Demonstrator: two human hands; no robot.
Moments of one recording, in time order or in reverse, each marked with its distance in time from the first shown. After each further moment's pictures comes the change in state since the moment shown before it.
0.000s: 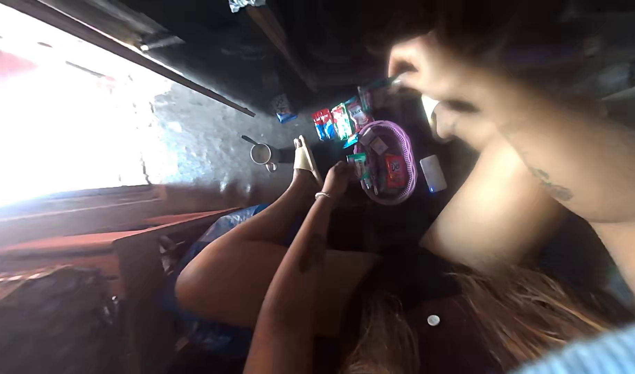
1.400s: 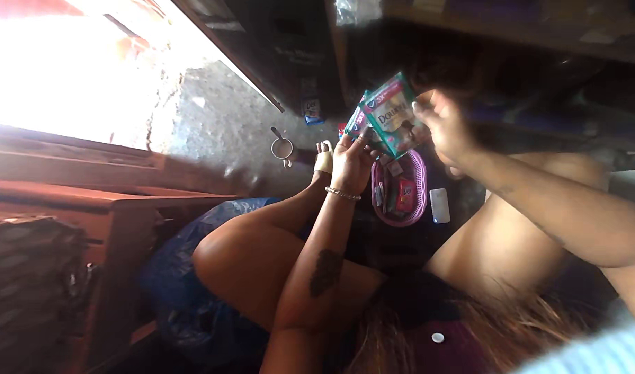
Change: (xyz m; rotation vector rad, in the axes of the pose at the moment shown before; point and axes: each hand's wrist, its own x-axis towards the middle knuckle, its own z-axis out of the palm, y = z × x) left_hand -0.036 0.116 -0.051 -1.369 0.216 0.348; right_hand 0.021 -0.055 0.077 0.787 0.334 0.149
